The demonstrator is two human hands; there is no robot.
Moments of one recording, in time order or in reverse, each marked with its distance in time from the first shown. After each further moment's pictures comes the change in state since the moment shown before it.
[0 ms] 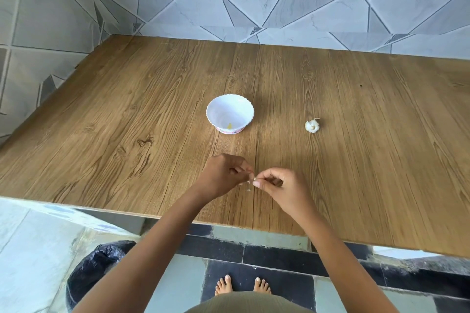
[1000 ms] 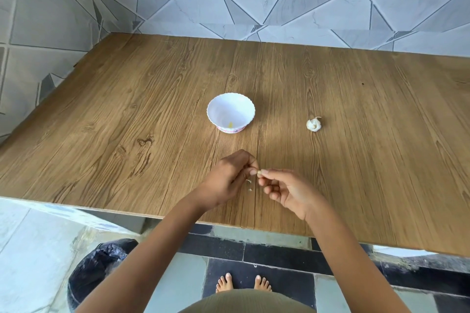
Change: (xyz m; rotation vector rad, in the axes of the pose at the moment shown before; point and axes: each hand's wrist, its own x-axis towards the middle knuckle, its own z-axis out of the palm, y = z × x) left_hand 0.001 -0.010 0.007 0.143 0.108 0.478; right_hand 0.010 -0.026 -0.016 0.881 -0.266 0.688
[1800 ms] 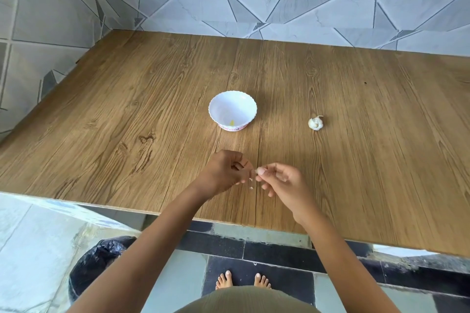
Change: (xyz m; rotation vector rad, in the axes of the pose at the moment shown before) left_hand 0.005 0.013 -0.012 -0.321 -0.114 -0.615; right_hand 0.002 0.020 0.004 -0.426 0.173 -0.388
